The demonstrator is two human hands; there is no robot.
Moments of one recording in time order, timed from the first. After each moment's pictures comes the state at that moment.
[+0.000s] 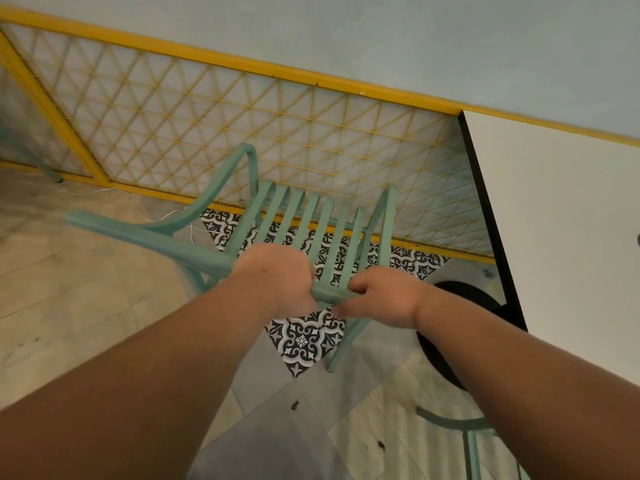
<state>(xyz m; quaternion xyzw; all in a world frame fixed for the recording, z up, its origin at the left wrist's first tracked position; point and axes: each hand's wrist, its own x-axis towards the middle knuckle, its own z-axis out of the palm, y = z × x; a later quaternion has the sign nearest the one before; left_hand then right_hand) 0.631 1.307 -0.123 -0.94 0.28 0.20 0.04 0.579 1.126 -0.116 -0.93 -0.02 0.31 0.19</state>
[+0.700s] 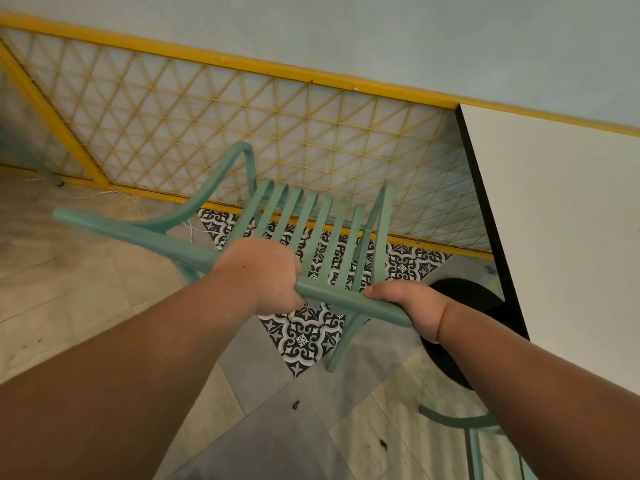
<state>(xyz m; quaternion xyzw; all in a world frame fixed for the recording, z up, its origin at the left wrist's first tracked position) 0.632 1.315 -0.127 -0.94 0.30 0.18 0.05 0.552 1.078 -0.157 -0.79 0.19 0.26 0.52</state>
